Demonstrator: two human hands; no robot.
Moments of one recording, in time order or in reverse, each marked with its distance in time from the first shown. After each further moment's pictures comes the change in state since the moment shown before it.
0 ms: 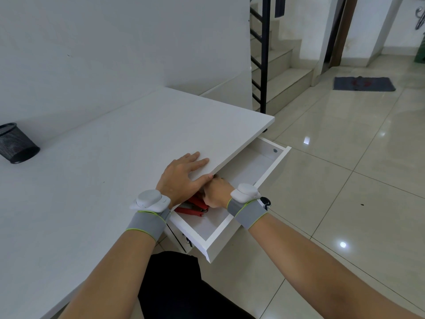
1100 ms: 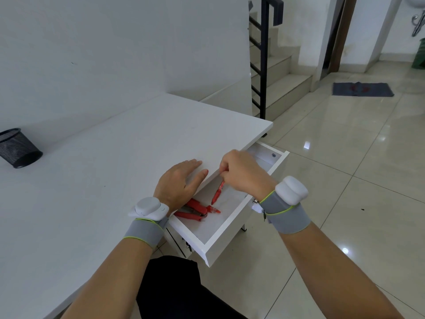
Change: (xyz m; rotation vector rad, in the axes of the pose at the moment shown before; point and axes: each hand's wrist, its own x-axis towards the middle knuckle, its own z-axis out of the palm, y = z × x) left_hand -0.006 0.000 0.000 0.013 0.117 0.039; right_hand -0.056 0.029 -0.073 0.408 0.343 0.074
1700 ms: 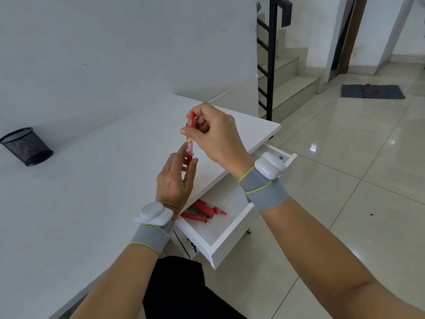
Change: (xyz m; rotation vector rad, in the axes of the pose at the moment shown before) left_hand -0.006 0.004 -0.005 -0.090 0.550 0.162; right_hand 0.034 -0.063 -0.013 0.560 0.433 -0.337
